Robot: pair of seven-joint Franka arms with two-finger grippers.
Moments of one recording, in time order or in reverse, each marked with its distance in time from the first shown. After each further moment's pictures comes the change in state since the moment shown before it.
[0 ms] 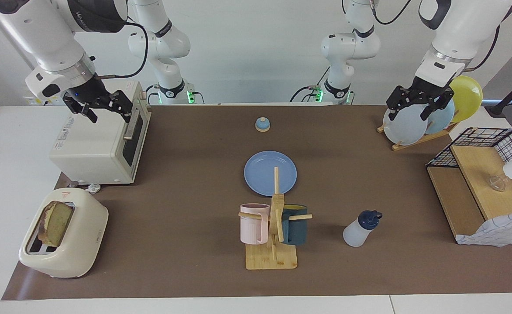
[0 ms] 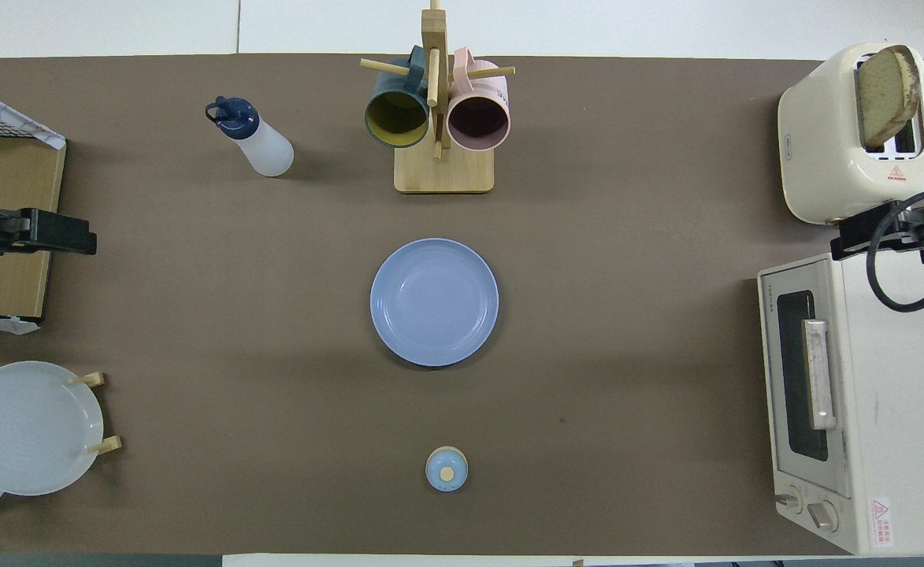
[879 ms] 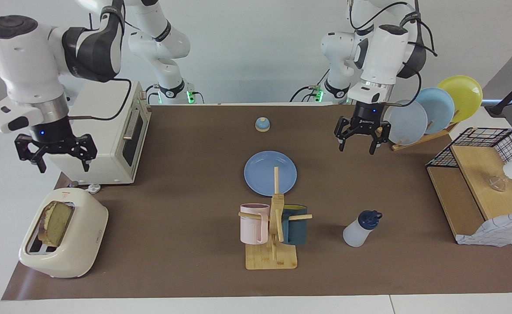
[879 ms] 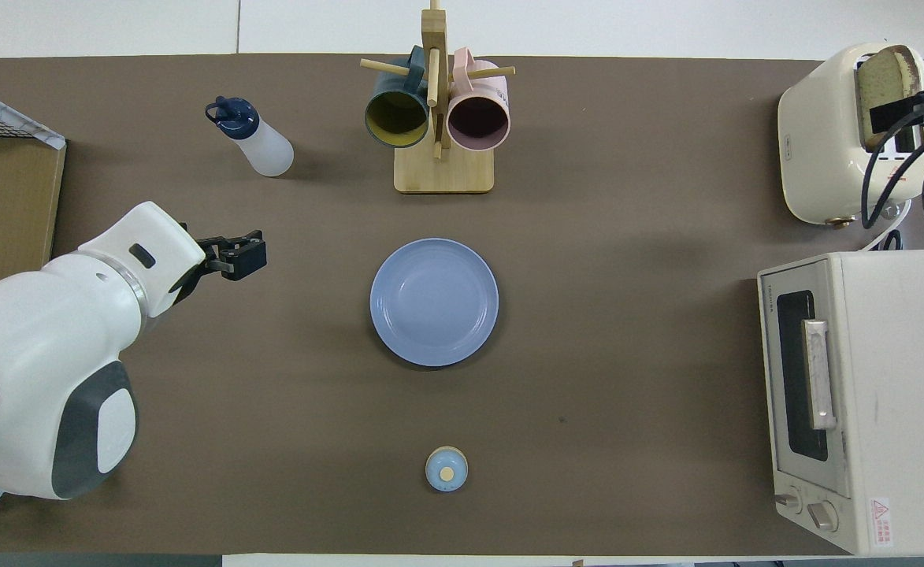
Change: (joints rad) left arm -0.181 -0.133 -0.018 -0.641 0.000 0.950 -0.103; right arm -0.056 0.253 0.000 0.103 -0.226 0.548 -0.252
